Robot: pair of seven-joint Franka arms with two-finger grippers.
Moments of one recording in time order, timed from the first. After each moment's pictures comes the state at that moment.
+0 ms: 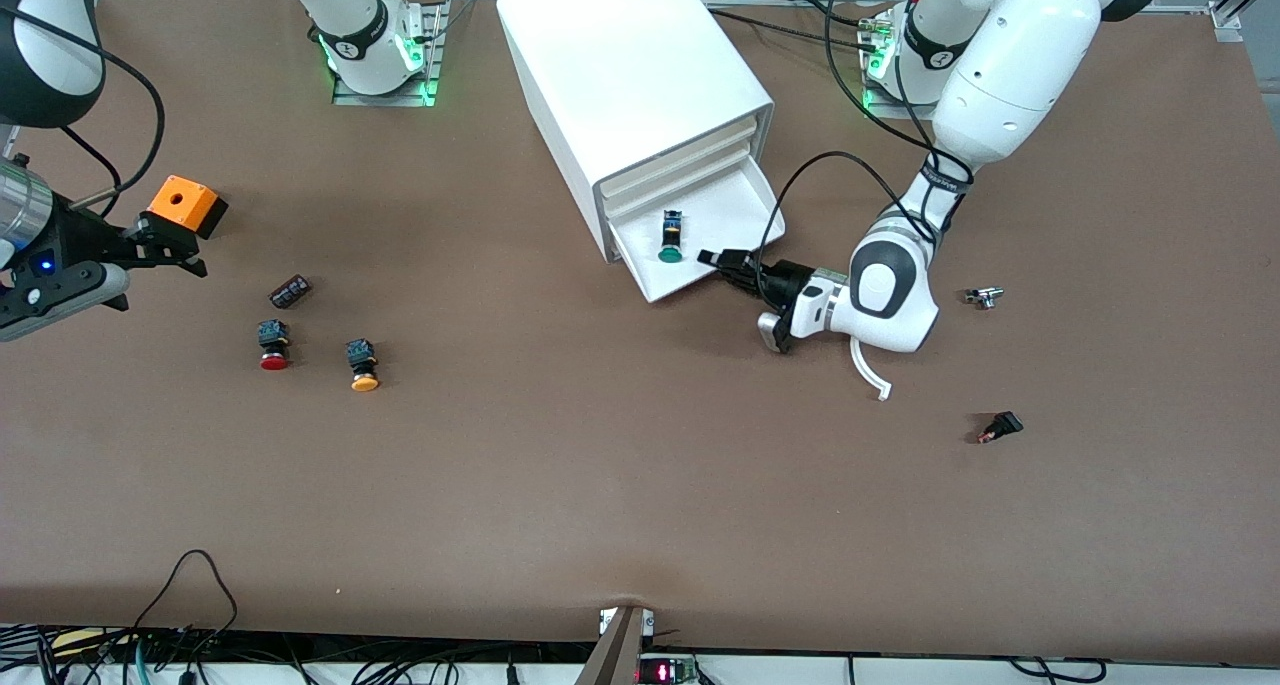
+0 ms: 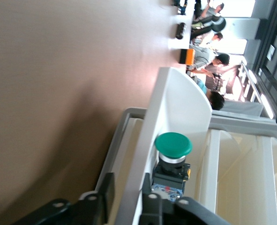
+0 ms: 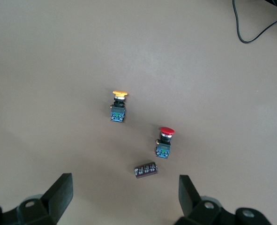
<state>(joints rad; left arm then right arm) -0.18 0.74 -0.15 -1.88 -1.22 1.84 0.86 0.19 0.17 -0.24 -1.60 0.08 1.75 -0.51</state>
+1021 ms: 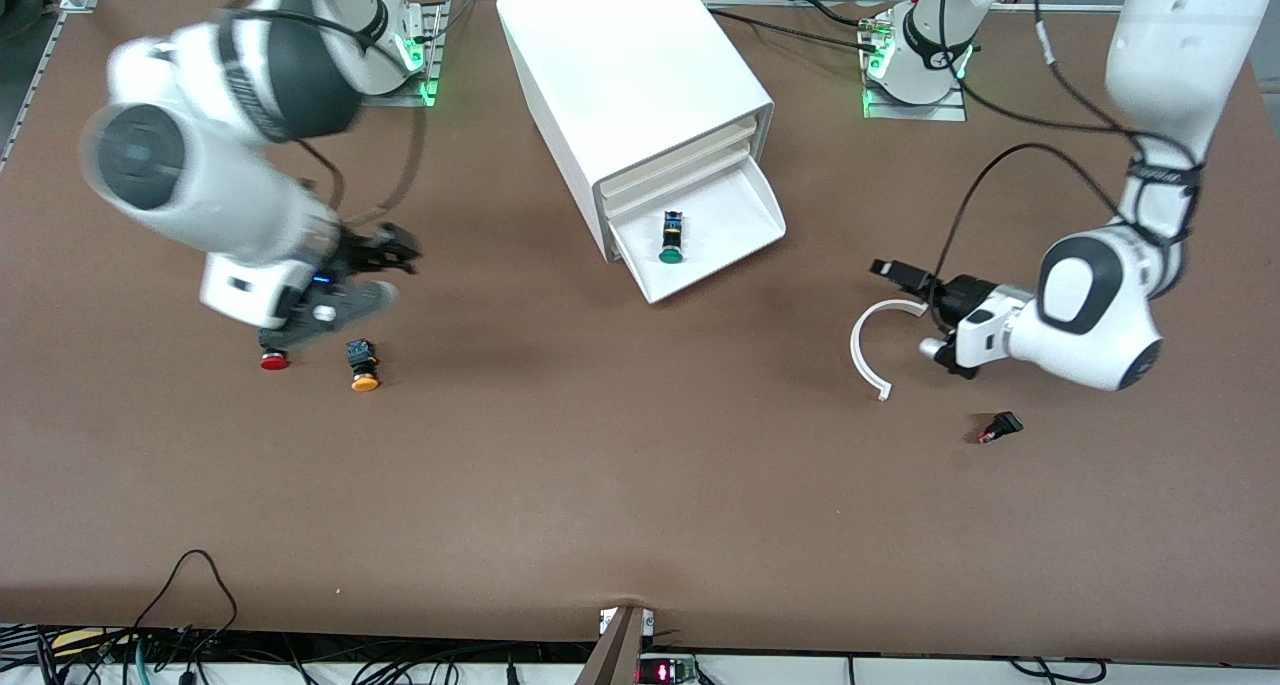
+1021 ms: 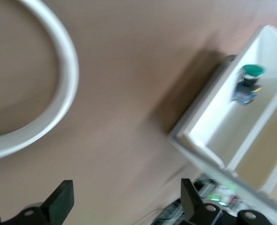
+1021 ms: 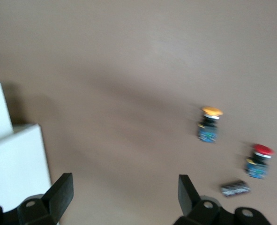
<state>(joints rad) 0.12 0.50 -0.13 -1.77 -0.42 1.60 0.46 0.56 0.36 -0.23 -1.45 0.15 1.70 -0.07</state>
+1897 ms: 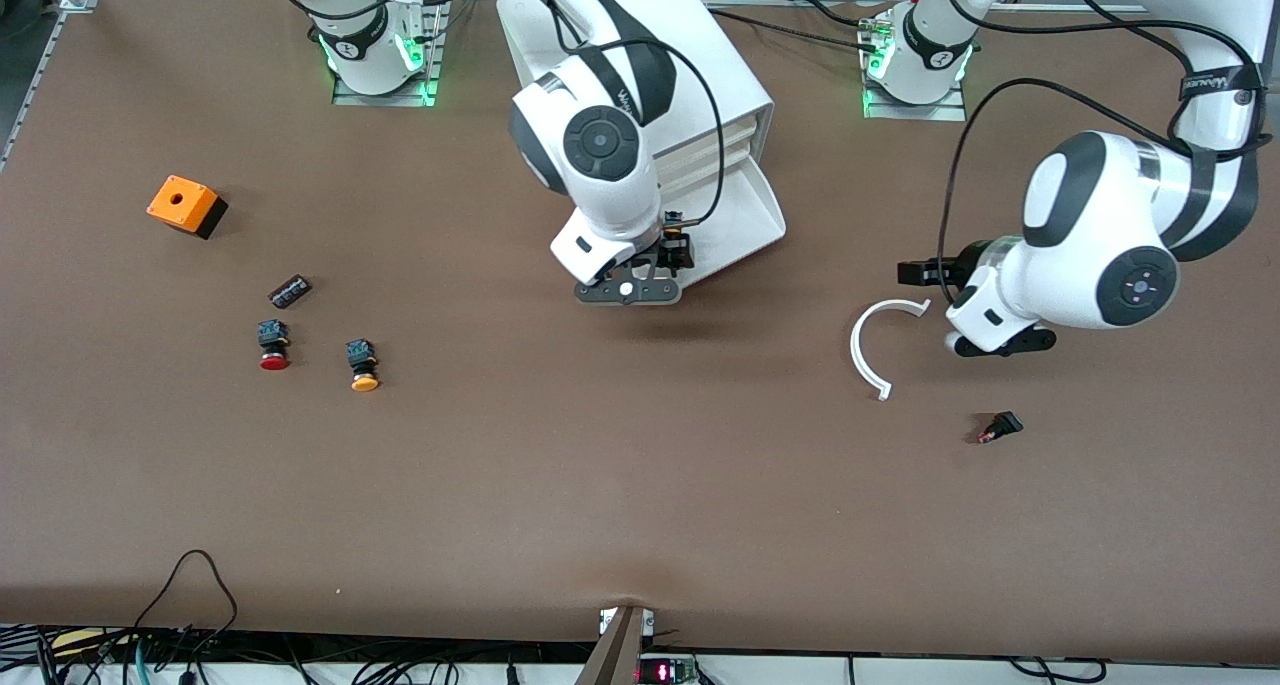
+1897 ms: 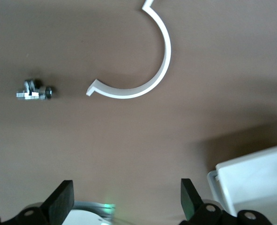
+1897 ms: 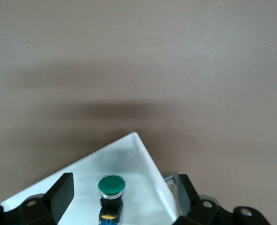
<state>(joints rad) 0.03 0.33 -0.21 -1.72 -0.08 1.61 -0.38 0.94 0.67 -0.23 -1.28 0.25 1.96 0.70</state>
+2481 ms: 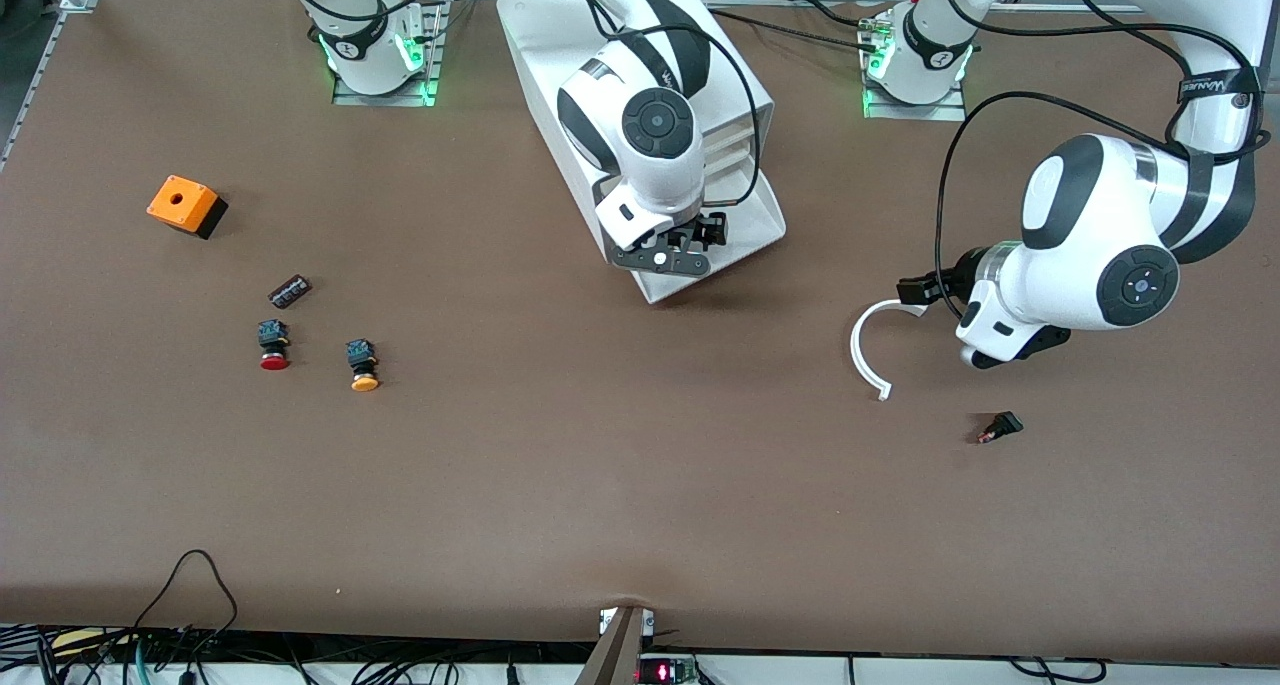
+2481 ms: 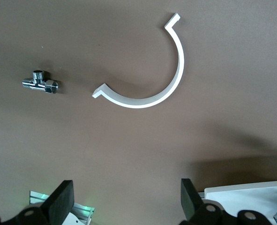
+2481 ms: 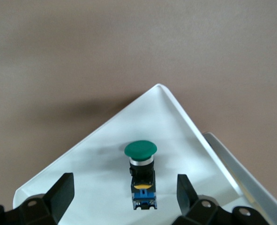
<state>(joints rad) 0.04 0.34 -0.21 -1.72 -0.08 1.65 -0.50 0.97 0.71 -0.15 -1.28 0.26 1.96 0.91</state>
